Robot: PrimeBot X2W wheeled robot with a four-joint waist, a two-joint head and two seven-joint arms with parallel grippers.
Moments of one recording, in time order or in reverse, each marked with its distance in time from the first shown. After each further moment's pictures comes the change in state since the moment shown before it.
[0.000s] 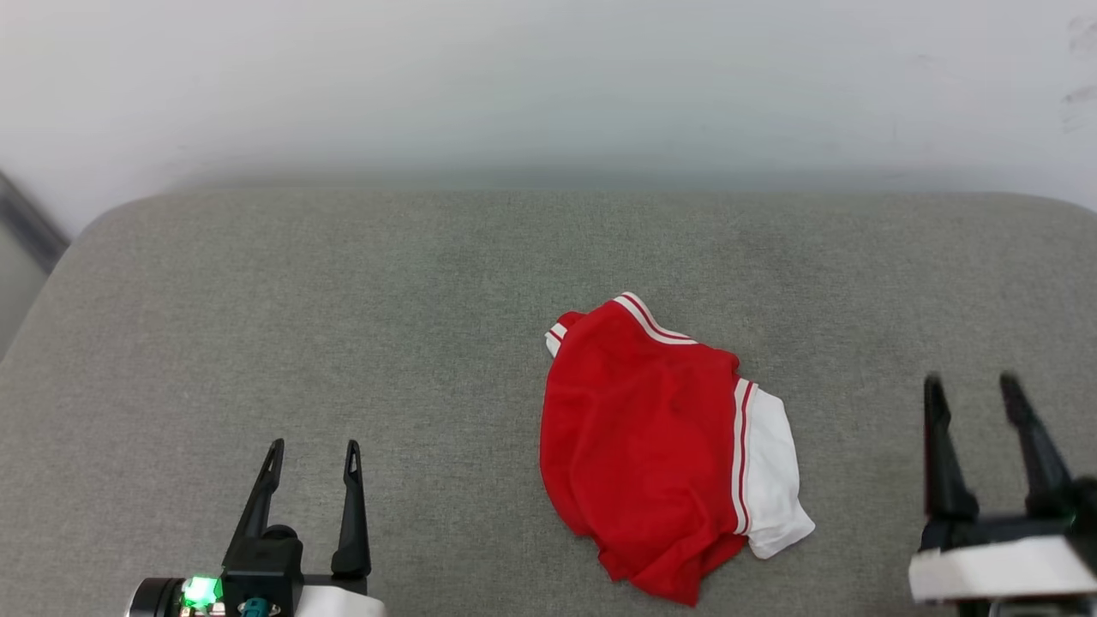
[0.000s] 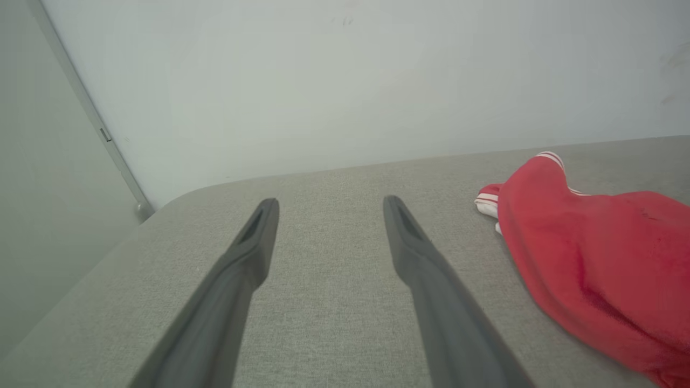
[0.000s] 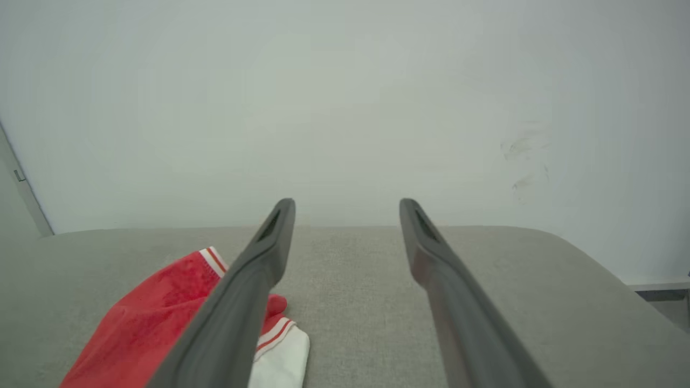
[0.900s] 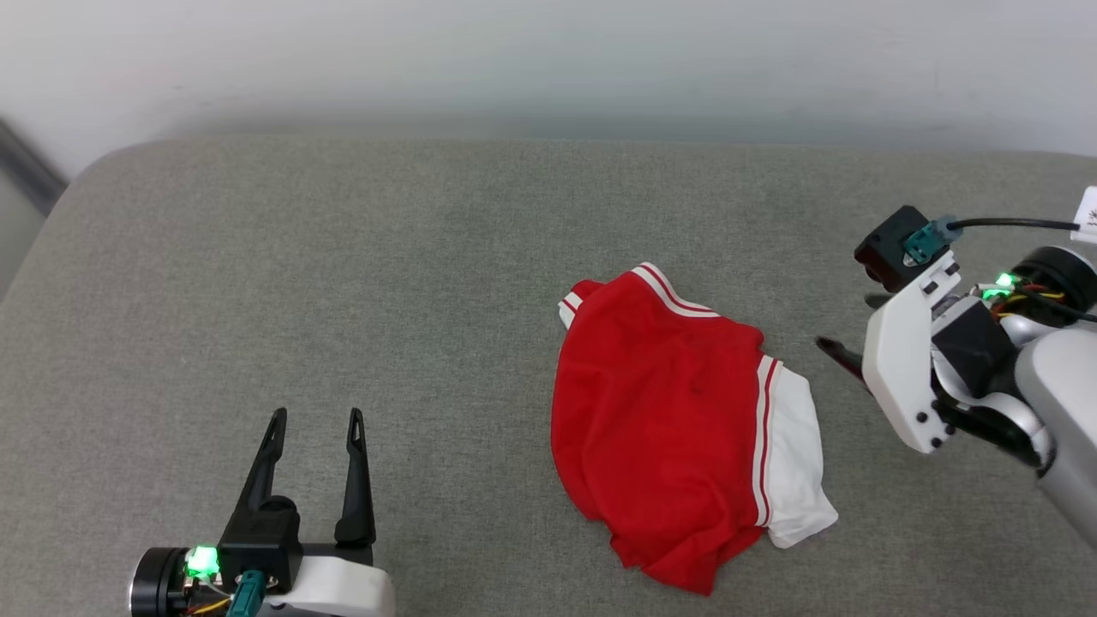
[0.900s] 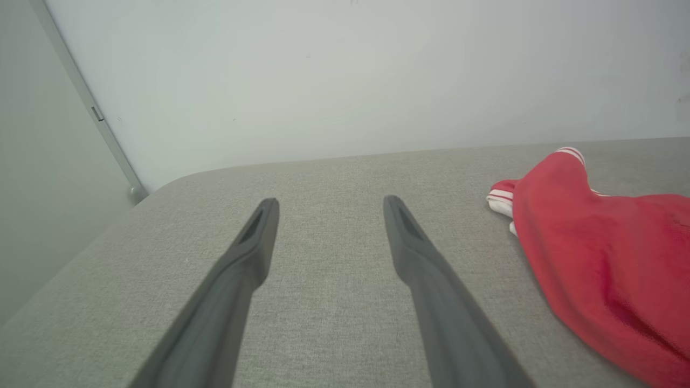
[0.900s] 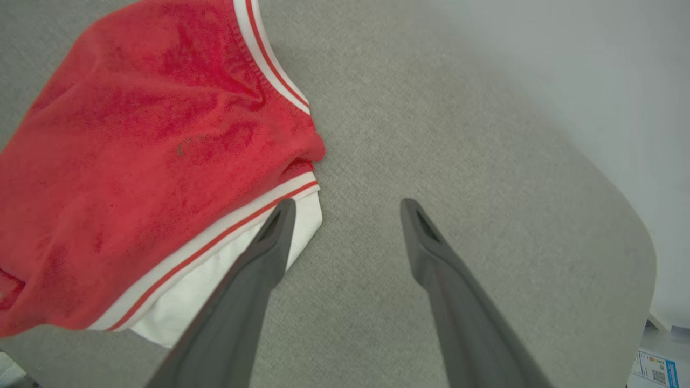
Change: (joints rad) left arm -0.048 -0.042 0.037 0.002 0.007 -0.038 0.000; right arm -0.771 -0.538 0.793 0.284 0.425 0.000 0.859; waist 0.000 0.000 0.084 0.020
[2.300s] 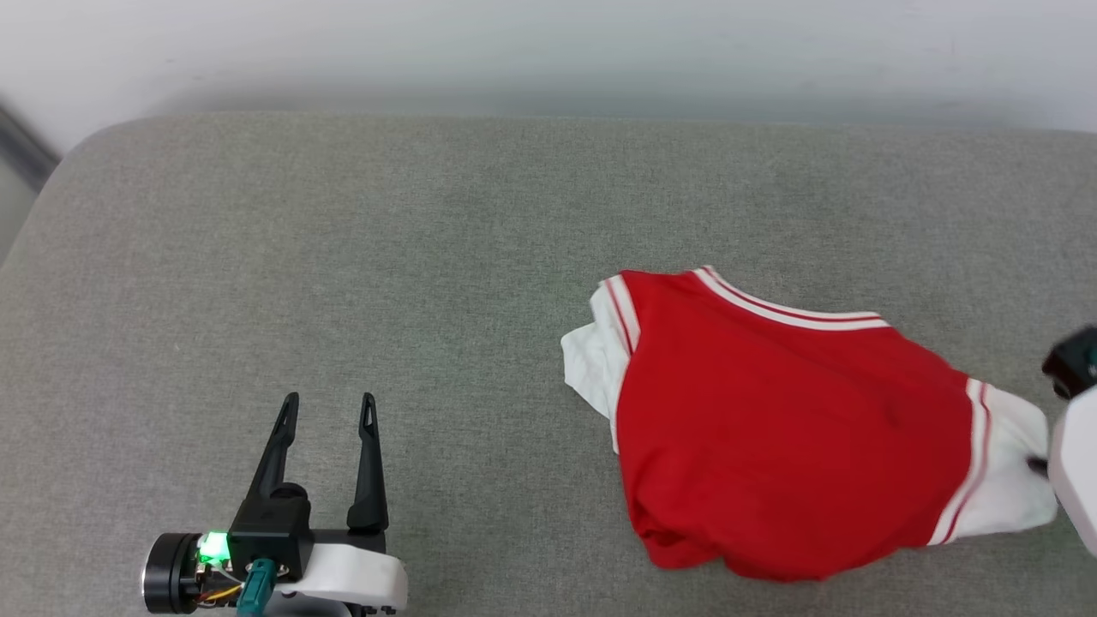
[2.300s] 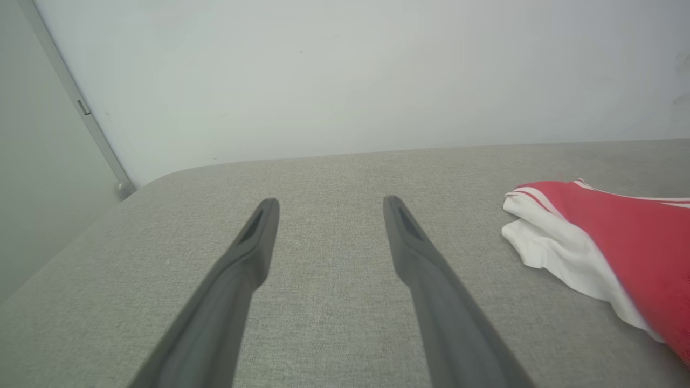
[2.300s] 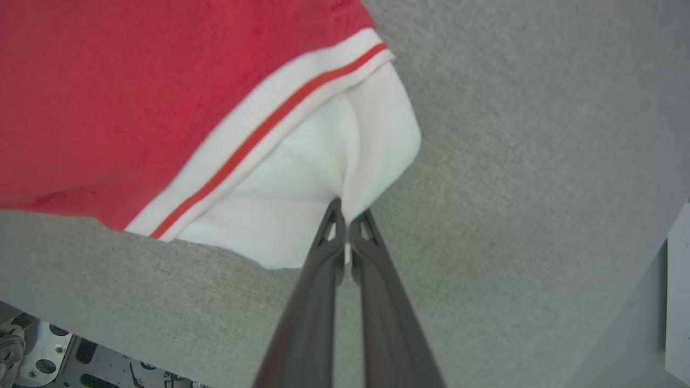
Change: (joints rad) left arm -0.028 -0.028 -0.004 -0.004 0.009 -0.010 0.000; right arm 0.009 -0.356 0.334 0.168 0.372 0.000 -0.097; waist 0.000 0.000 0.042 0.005
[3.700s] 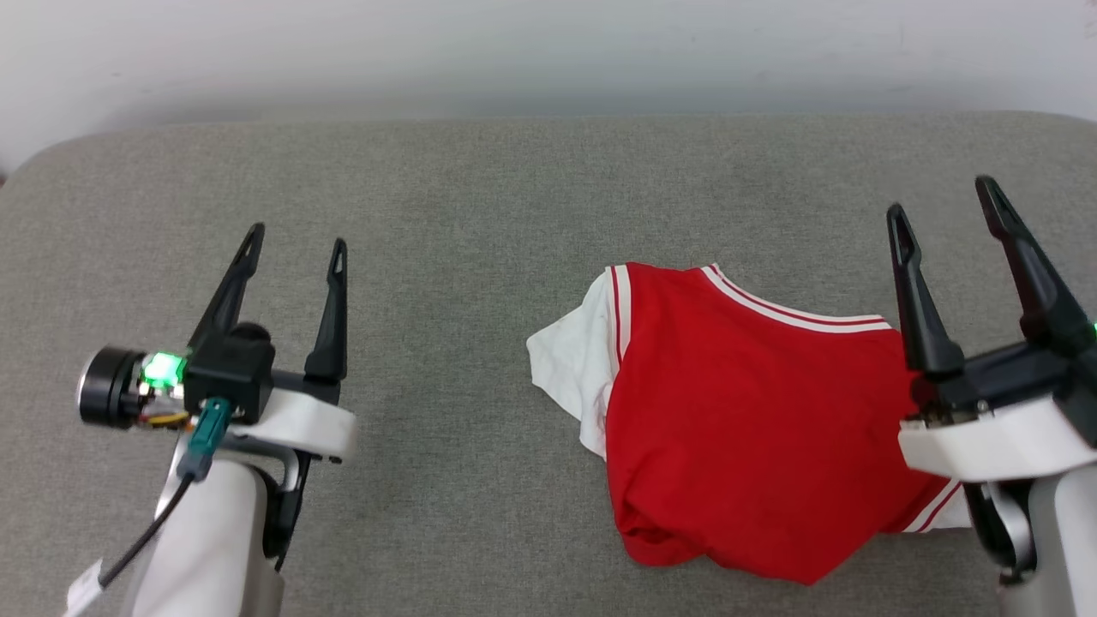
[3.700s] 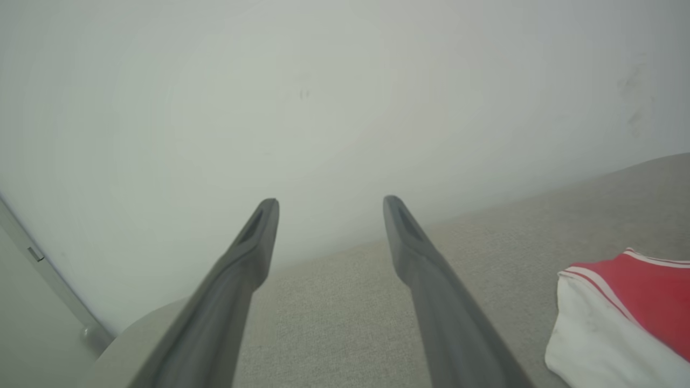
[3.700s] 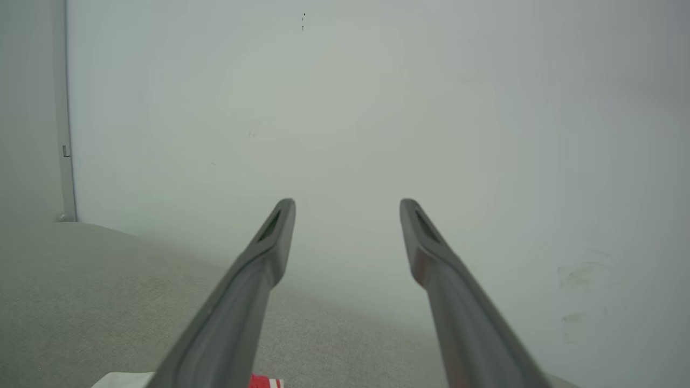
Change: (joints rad) left arm -0.312 0.137 0.002 0.110 0.018 -0.099 0.000; right arm 0.403 0.714 -0.951 -0.460 -0.840 0.000 -0.762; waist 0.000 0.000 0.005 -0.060
